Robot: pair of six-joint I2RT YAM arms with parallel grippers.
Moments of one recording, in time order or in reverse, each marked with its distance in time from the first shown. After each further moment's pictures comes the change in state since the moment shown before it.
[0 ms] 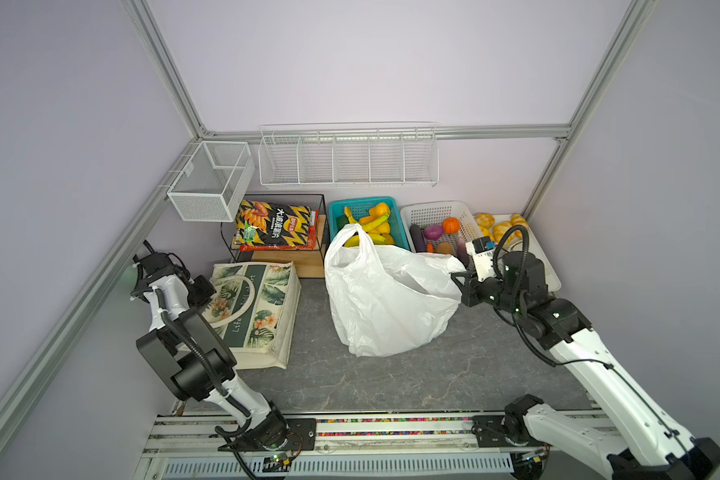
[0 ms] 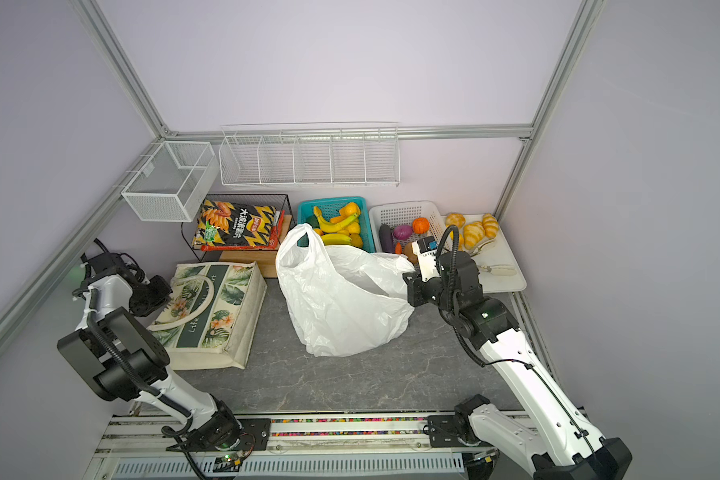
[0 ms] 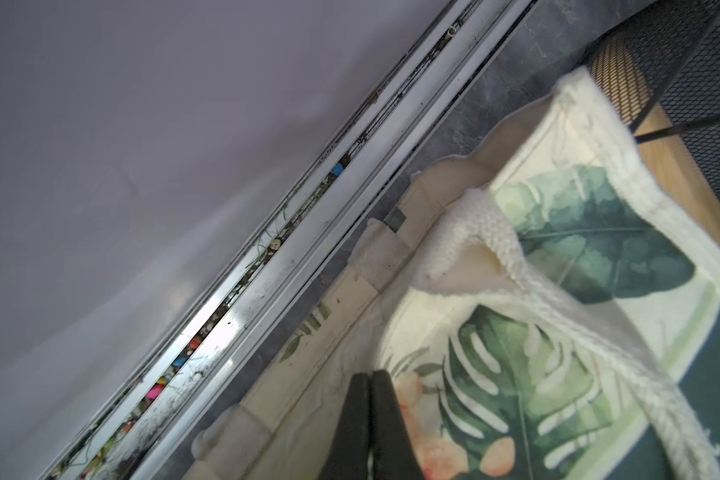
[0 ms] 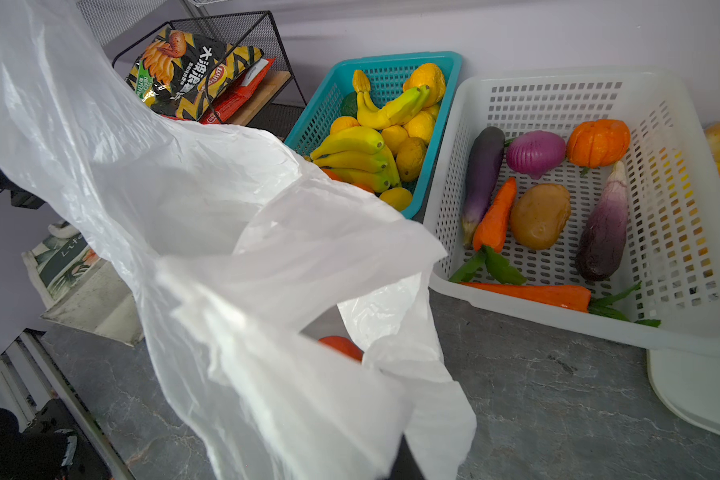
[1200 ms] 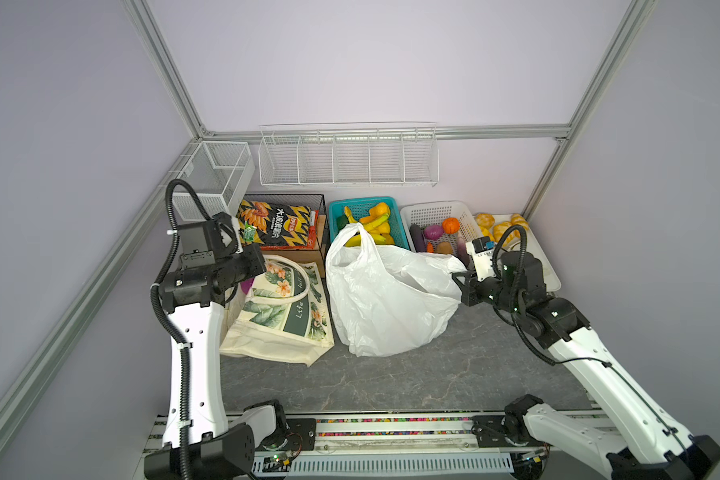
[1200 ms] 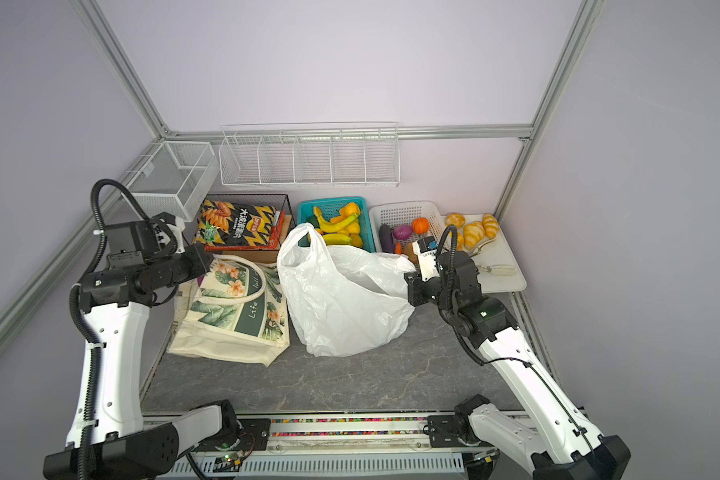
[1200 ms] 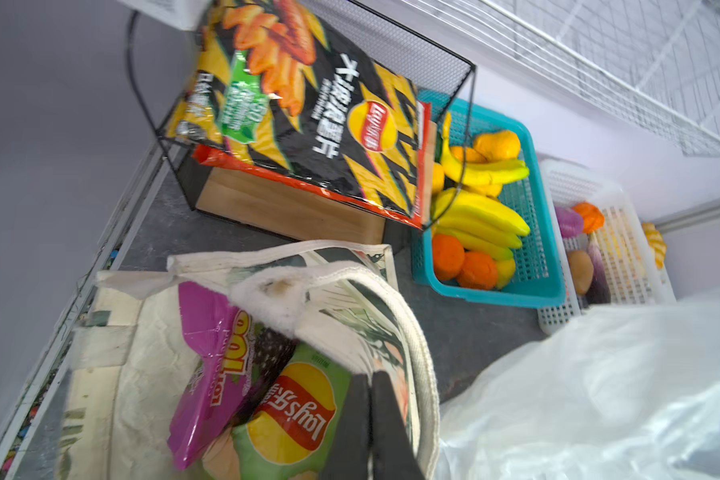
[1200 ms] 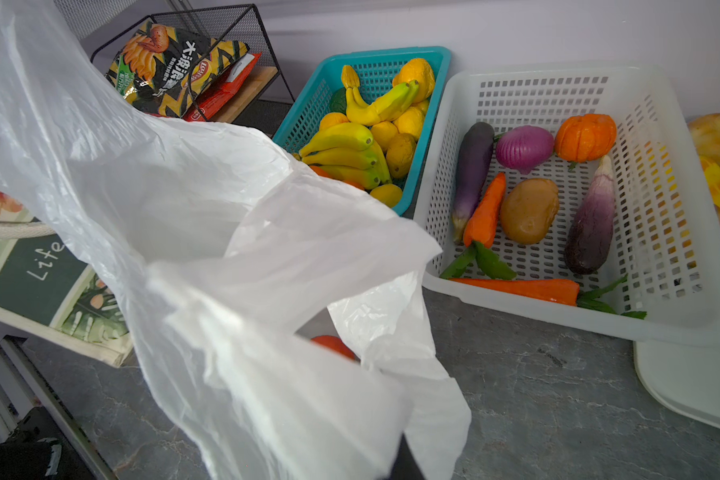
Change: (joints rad) left arm -0.545 -0.497 0.177 -0.232 0.057 -0.101; right arm 0.000 0.011 0.000 -0.007 0.027 0.000
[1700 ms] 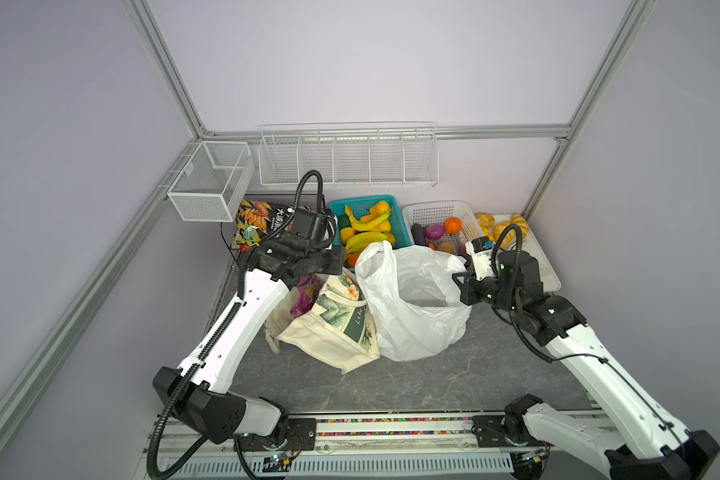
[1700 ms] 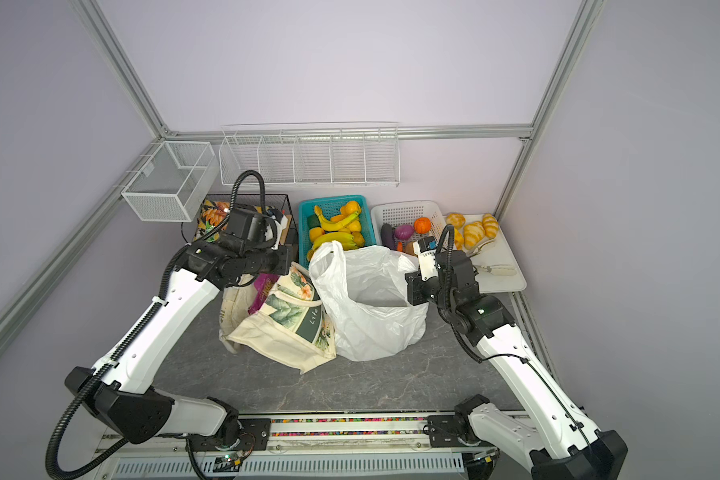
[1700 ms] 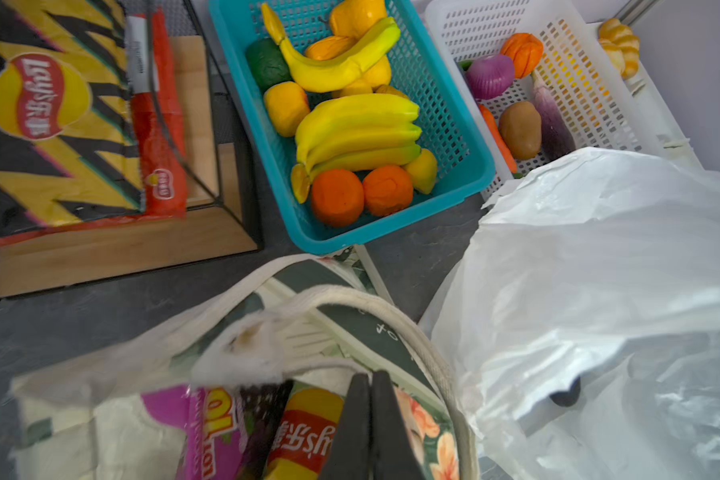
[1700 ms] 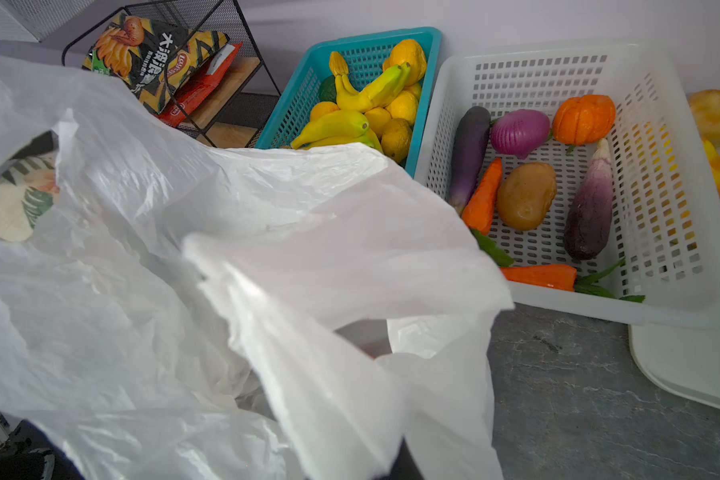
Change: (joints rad) left arm -0.612 0.230 0.039 0.090 -0.255 -0.042; right arm -0.005 0.019 0.001 -0.011 0.026 0.026
